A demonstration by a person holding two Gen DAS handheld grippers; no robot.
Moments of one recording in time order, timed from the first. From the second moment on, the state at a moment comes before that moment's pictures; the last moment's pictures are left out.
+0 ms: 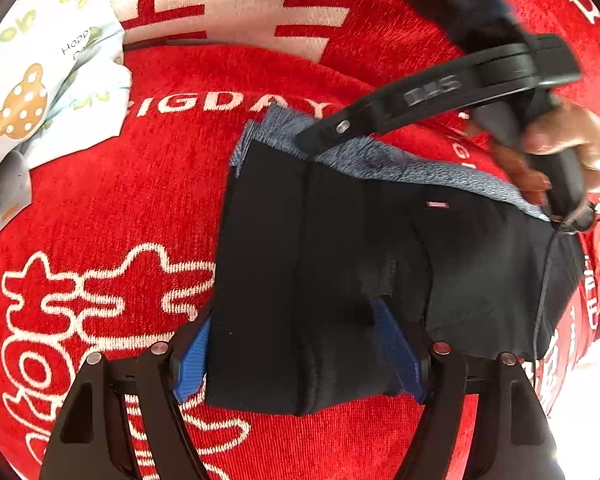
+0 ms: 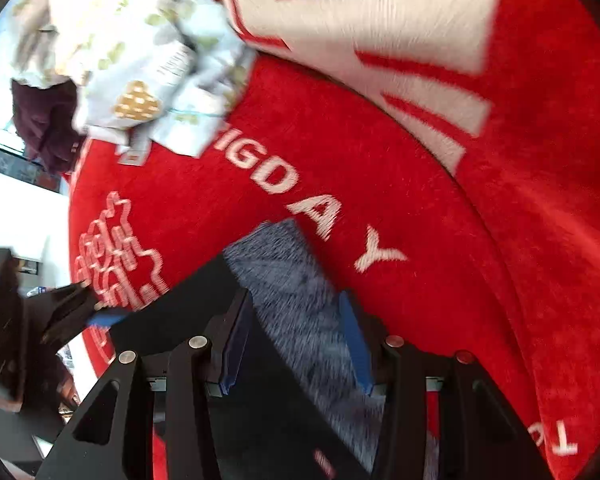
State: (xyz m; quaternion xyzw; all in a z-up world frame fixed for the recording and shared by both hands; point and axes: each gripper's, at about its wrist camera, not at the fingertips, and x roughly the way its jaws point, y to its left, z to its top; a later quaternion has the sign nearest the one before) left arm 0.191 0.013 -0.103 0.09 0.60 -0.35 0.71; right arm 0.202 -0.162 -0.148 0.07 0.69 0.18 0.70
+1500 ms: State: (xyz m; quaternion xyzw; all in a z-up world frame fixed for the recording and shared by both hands) left arm 0.221 -0.027 -0.069 0.14 0.58 -0.20 0.77; right arm -0.031 -0.364 -0.076 0.33 0.58 -0.19 0.72
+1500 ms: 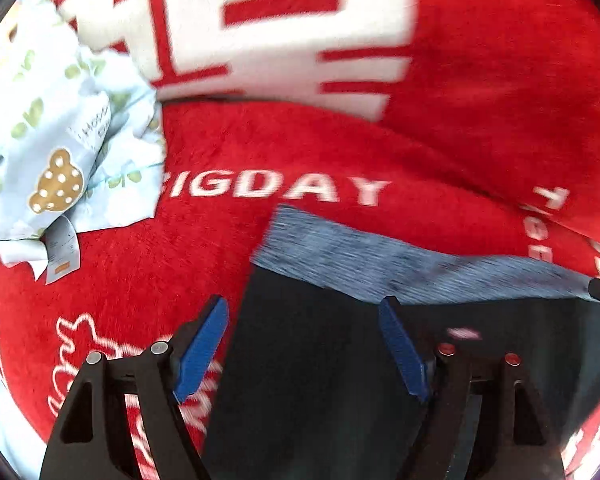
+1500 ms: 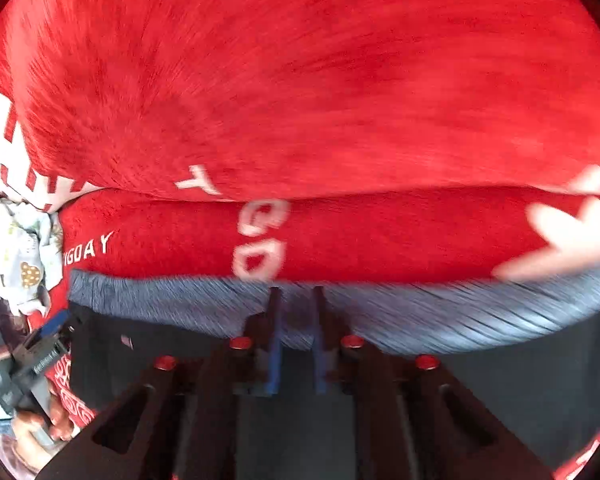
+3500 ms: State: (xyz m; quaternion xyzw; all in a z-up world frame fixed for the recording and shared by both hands) left arm 0.053 -0.148 -0.089 0.22 0.61 -0.25 0.72; right arm -0.386 -0.572 -0.050 0.56 0.36 -0.38 0.64
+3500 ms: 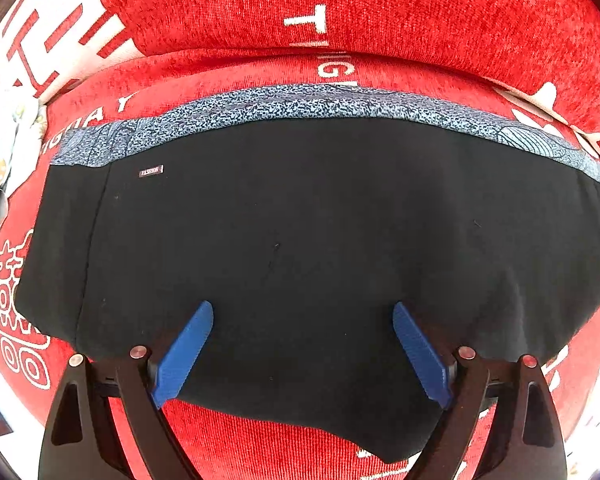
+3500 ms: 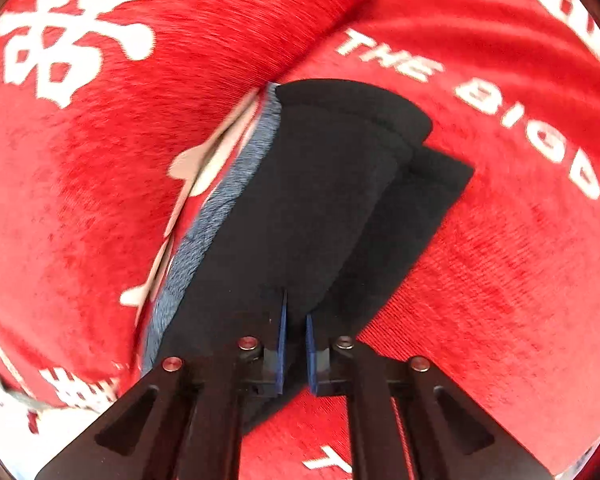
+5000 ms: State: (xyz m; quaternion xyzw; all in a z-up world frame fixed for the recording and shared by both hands) left arm -0.032 -0.309 -0.056 0.26 0.53 -0.38 0.71; right arm -0.327 -0.536 -0.032 0.38 0.46 -0.35 0.72
